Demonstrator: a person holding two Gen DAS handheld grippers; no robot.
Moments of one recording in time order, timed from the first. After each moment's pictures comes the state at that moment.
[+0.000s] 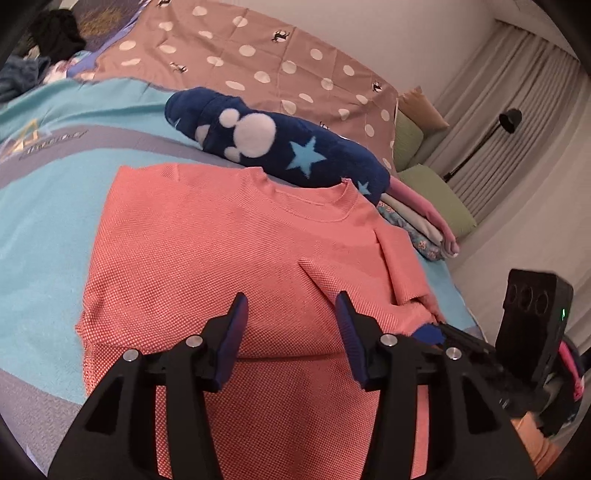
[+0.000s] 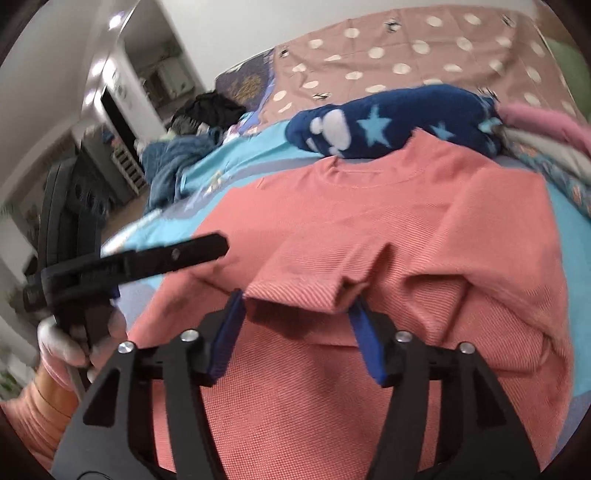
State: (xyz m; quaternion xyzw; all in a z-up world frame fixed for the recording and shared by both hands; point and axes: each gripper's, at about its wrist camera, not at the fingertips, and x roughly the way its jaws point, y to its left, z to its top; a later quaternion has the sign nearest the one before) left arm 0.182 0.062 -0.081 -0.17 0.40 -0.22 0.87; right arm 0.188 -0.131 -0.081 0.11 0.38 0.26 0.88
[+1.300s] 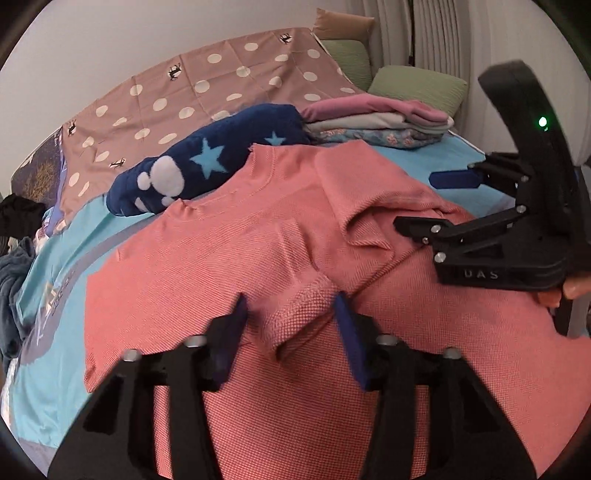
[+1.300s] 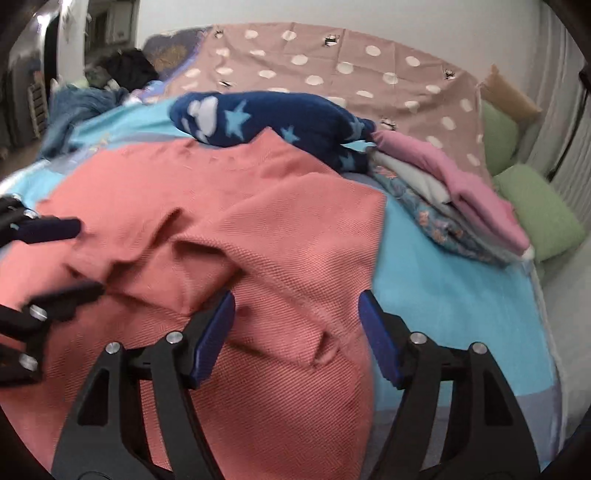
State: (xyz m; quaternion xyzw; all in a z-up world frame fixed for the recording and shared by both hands) left arm 0.133 -0.064 -0.075 0.16 0.35 -0.22 0.90; right arm 0.169 -0.186 -0.079 -0.11 0.38 0.03 0.92
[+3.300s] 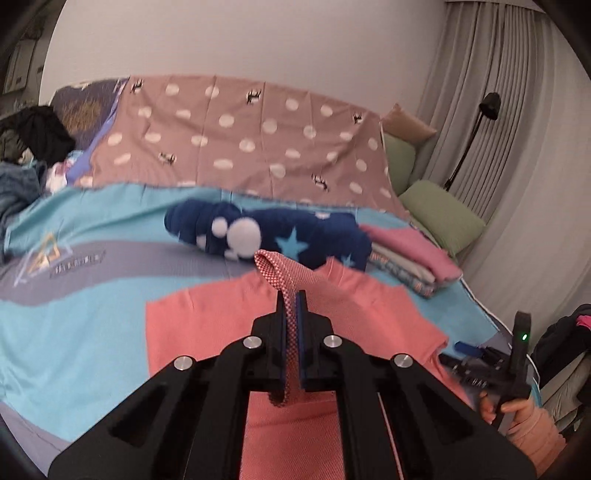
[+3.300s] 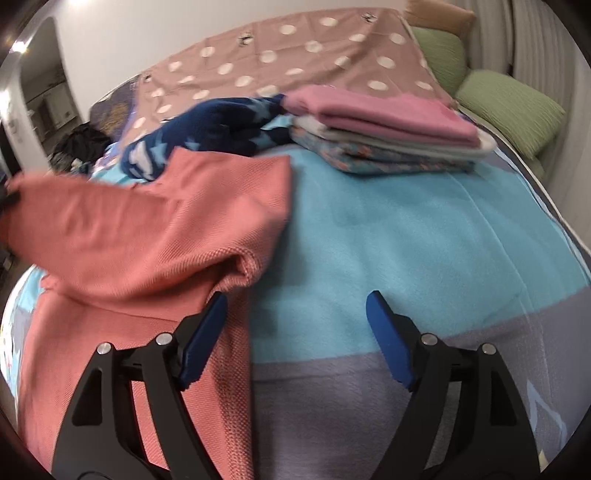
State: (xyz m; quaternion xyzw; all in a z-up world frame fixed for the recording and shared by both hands) left arm 0.184 0.056 0.025 -0.07 0.30 -0.20 0.93; right arm 0.149 -0.282 -0.087 0.08 0.39 0.02 0.92
